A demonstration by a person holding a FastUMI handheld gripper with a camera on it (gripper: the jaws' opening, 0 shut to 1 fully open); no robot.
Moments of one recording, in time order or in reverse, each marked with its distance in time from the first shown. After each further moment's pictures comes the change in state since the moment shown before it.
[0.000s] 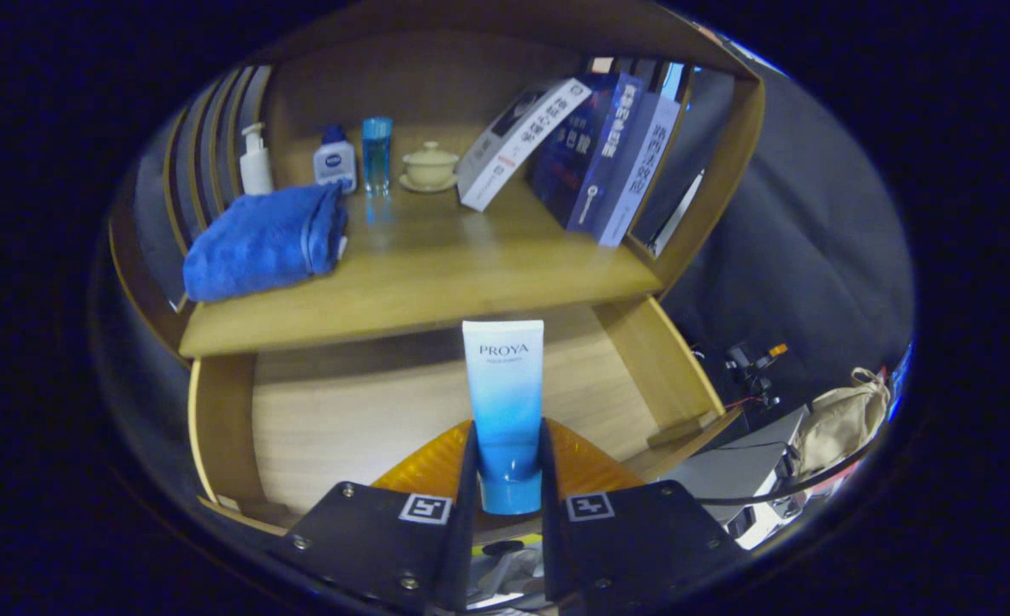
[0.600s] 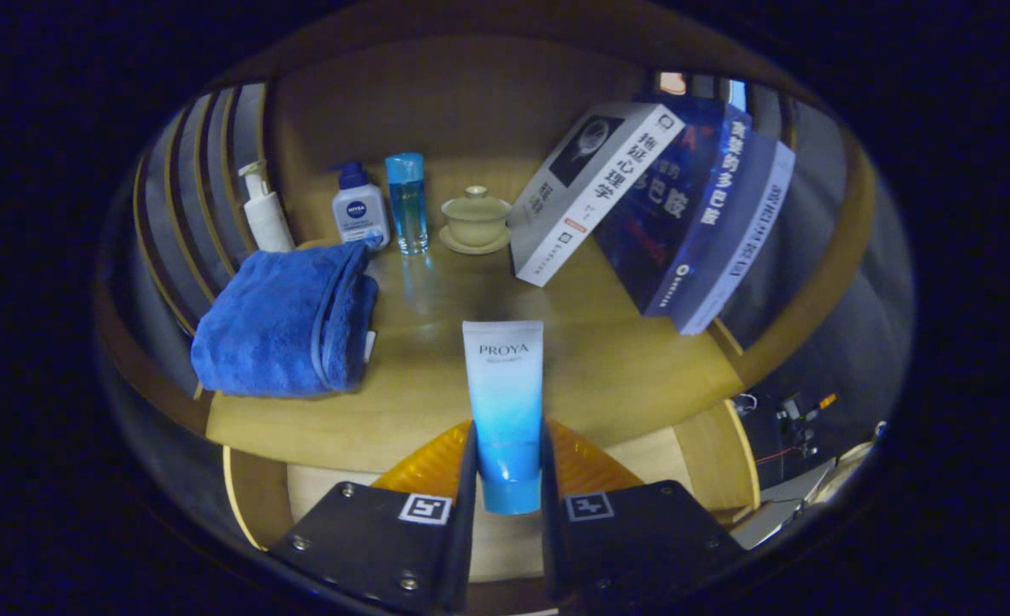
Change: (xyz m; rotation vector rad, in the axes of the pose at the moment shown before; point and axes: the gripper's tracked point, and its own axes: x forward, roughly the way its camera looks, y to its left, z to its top) arm 0.084 0.051 0.084 -0.044 -0.017 0.196
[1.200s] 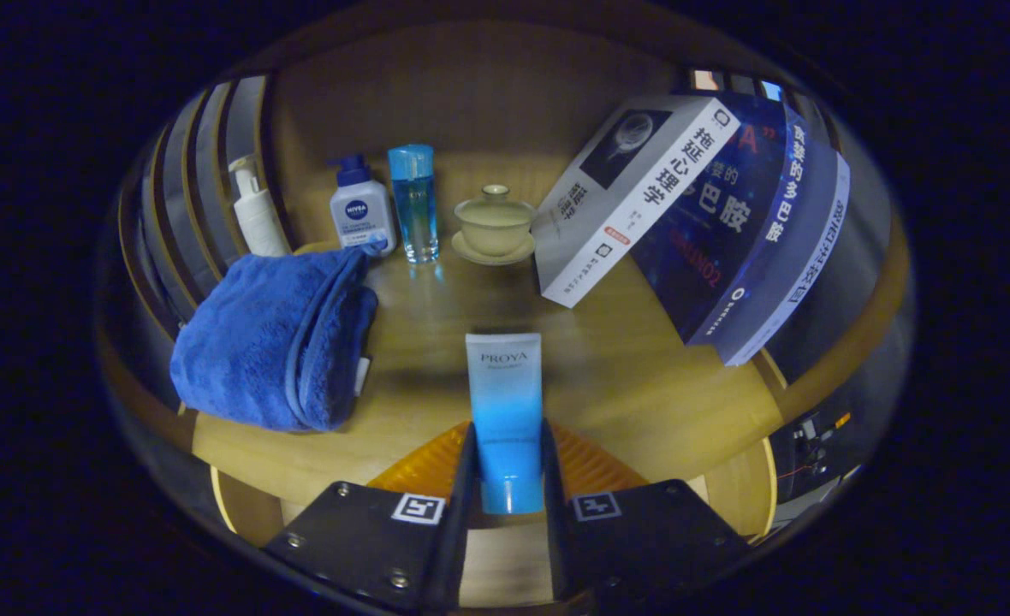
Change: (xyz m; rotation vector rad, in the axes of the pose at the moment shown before) arm 0.039 0.013 0.014 -0.046 -0.037 0.029
